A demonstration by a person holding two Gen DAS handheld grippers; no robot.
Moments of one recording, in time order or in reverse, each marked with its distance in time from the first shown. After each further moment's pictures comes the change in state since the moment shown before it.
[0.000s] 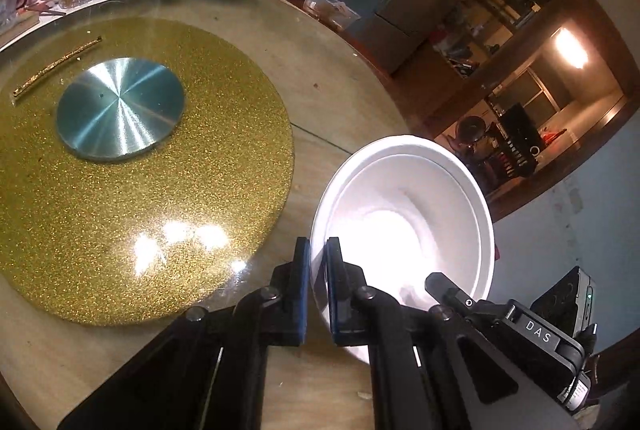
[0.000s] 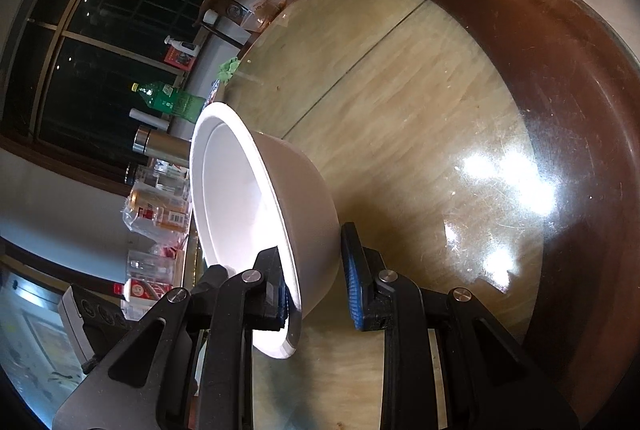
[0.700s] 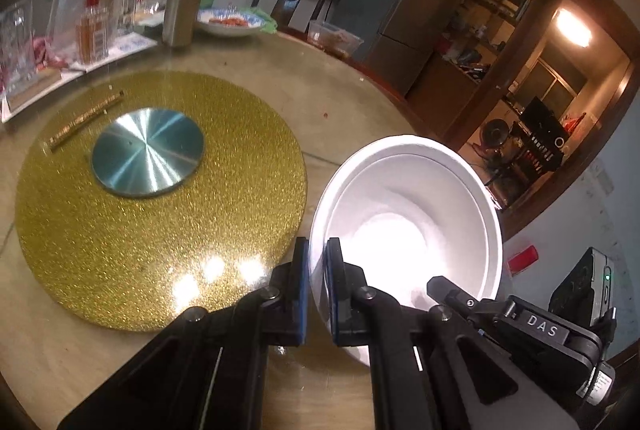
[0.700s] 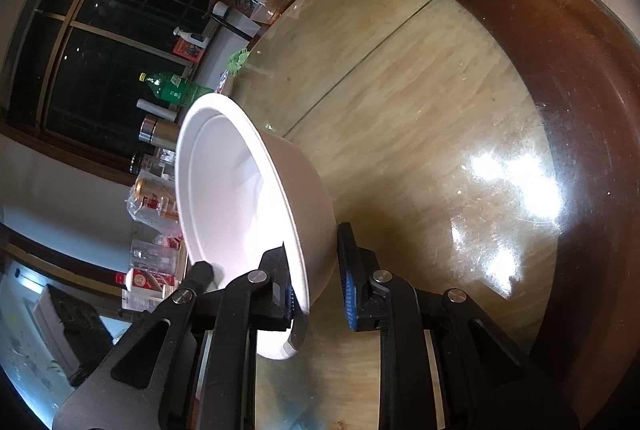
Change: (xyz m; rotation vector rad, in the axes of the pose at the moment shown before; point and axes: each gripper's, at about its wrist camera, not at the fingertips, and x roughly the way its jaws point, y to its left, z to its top) left arm -0.018 -0.019 -0.009 0.125 -0.129 0.137; right arm 0.010 0.008 -0.001 -0.027 0.022 0.026
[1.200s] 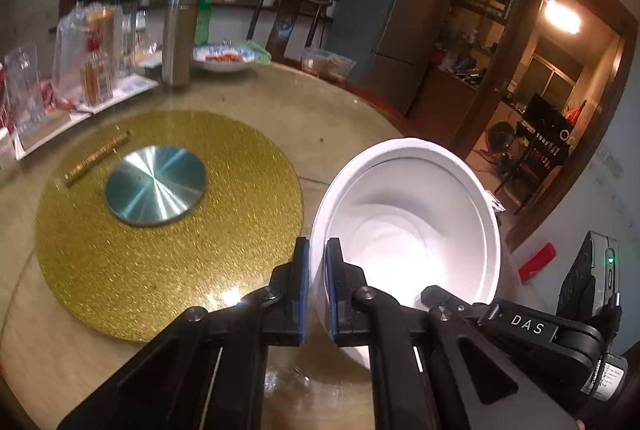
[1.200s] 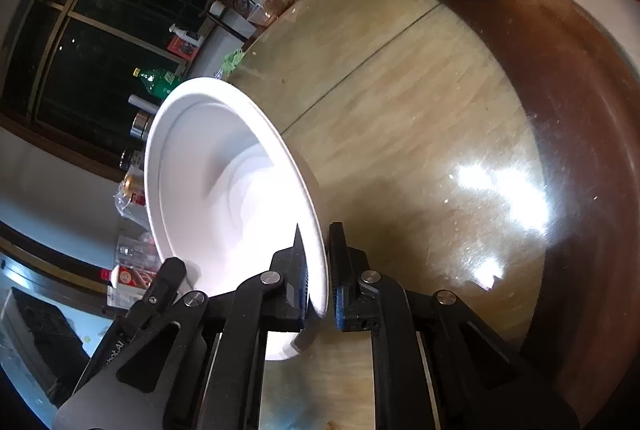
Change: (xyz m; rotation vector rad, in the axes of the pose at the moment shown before) left arm -0.010 -0.015 -0.003 0.088 -0.099 0.049; right arm 0.002 0.005 0.000 -0.037 -0.014 -0.045
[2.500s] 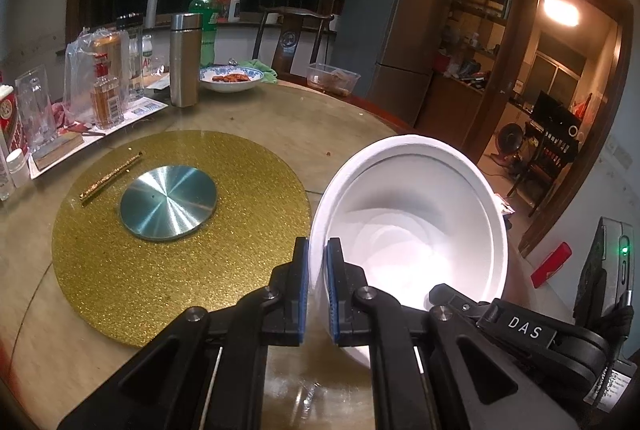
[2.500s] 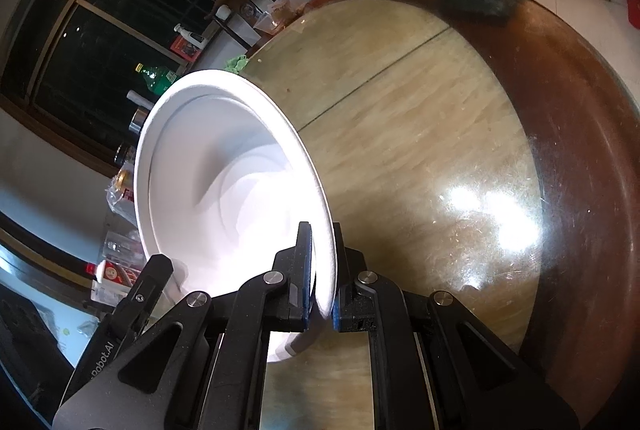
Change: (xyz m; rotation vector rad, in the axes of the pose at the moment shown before) left arm -0.005 -0.005 -0.002 0.045 -0.057 0.058; right arm -0.007 0.012 -0.003 -0.085 -0.060 -0.047
